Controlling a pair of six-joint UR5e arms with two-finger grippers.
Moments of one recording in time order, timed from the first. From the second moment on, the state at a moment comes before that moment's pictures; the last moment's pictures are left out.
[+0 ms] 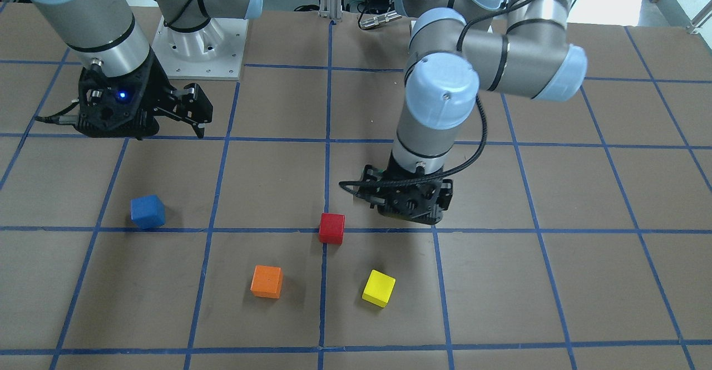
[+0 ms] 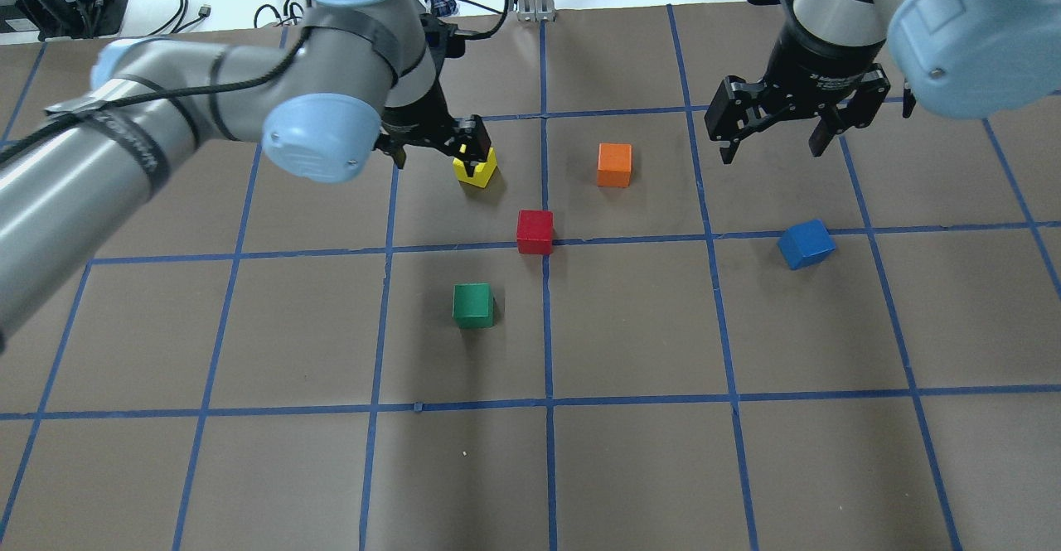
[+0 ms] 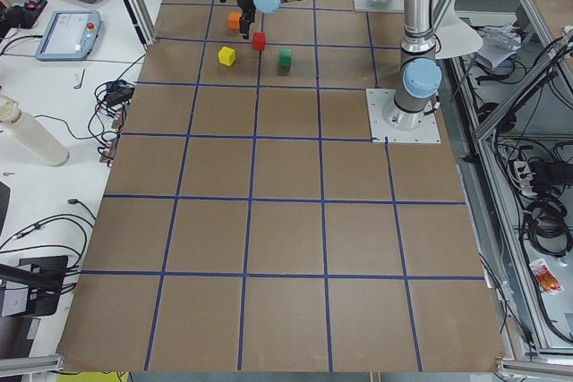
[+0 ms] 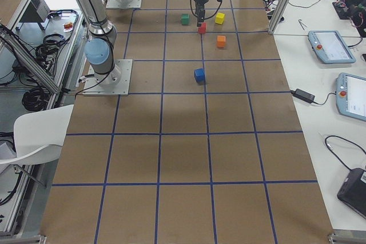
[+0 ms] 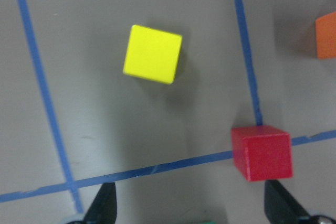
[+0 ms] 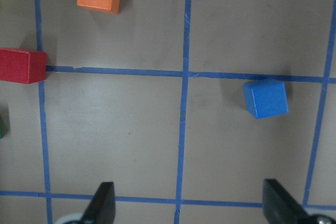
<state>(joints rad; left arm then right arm) -1.72 -1.85 -1.60 -1.23 1.57 0.05 1.57 -1.50 1.60 -1.65 -1.55 -0.05</state>
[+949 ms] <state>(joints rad) -1.55 -1.52 -1.61 -1.53 1.58 0.22 1.84 -1.24 1.56 -1.95 -1.48 0.28</state>
